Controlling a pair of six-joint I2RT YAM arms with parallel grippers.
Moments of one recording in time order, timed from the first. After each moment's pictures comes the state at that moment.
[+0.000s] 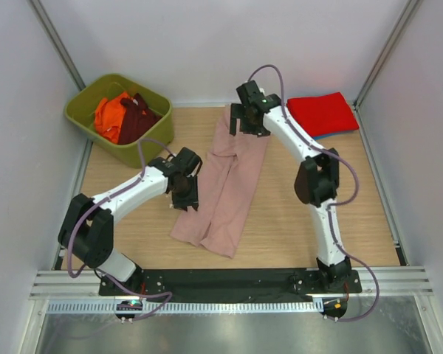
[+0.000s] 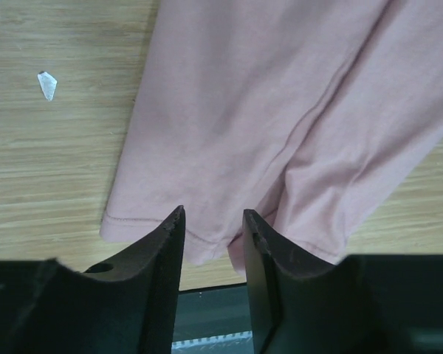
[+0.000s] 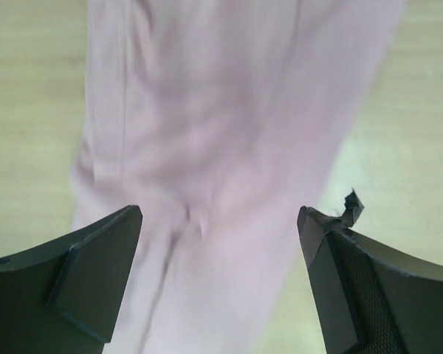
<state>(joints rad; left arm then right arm) -0.59 1.53 1.10 -0.84 0.01 -0.65 0.47 2.36 2.34 -0.94 0.20 0.43</state>
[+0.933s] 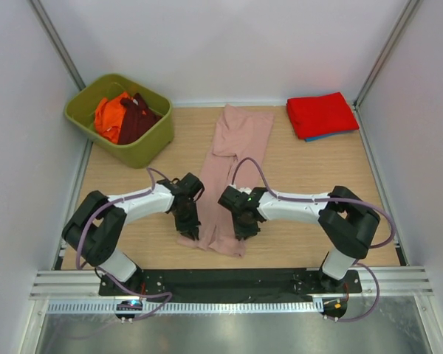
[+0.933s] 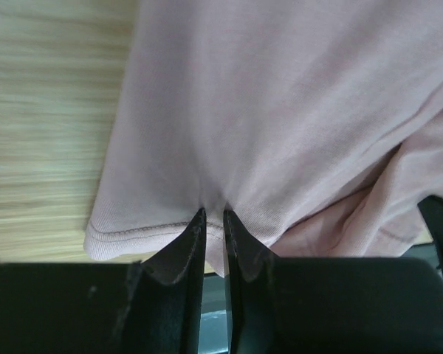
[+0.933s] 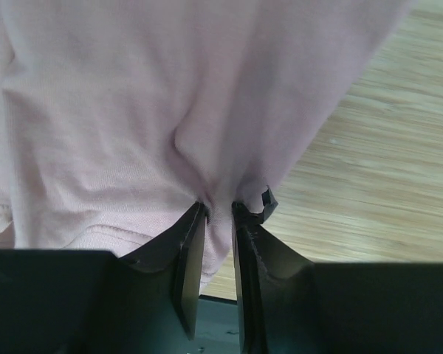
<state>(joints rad) -0.65 1.57 0.82 -0.69 0.17 -0.84 0.99 1.70 1.00 -0.67 0.06 0.83</state>
